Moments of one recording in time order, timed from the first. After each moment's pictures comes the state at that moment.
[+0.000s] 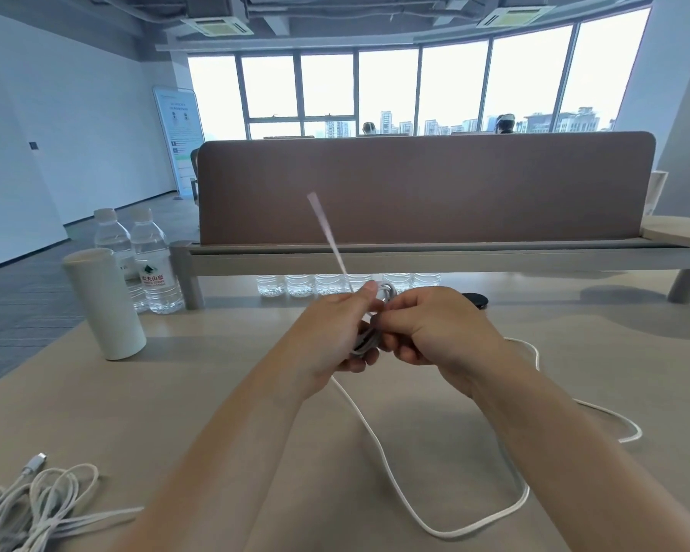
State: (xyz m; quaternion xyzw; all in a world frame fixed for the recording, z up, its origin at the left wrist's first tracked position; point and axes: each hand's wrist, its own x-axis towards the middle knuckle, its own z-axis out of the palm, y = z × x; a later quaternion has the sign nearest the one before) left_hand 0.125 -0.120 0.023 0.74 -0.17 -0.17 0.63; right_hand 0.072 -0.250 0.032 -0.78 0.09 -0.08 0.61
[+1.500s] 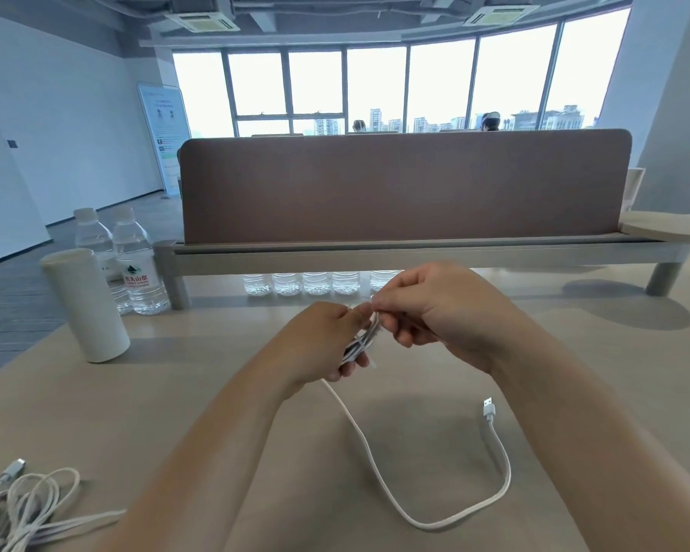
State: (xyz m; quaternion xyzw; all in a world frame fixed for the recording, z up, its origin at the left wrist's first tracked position) left_hand 0.127 -0.118 0.017 0.83 -0.22 -0.15 0.48; right_hand 0.058 -0.272 0.054 -0.82 0.02 -0.06 0.57
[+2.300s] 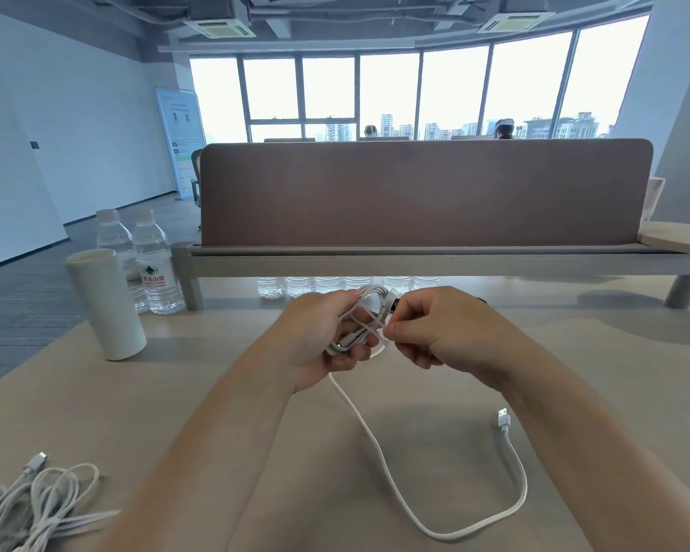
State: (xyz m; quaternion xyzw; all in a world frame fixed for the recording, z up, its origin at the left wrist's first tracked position) left_hand 0.136 -0.106 0.025 0.67 -0.14 -0.23 0.69; right_hand 0.061 -0.266 0.042 -0.88 0.03 -0.06 0.46
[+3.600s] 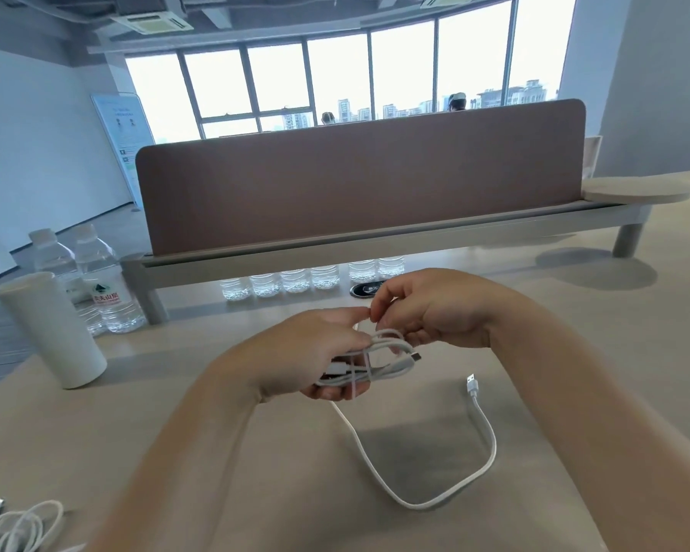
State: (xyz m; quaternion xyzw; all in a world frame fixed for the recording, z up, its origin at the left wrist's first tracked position) left_hand 0.100 -0.112 0.039 0.80 -0.30 -0.28 0.43; right_hand 0.067 -0.307 0.035 -0.80 0.04 0.07 0.60
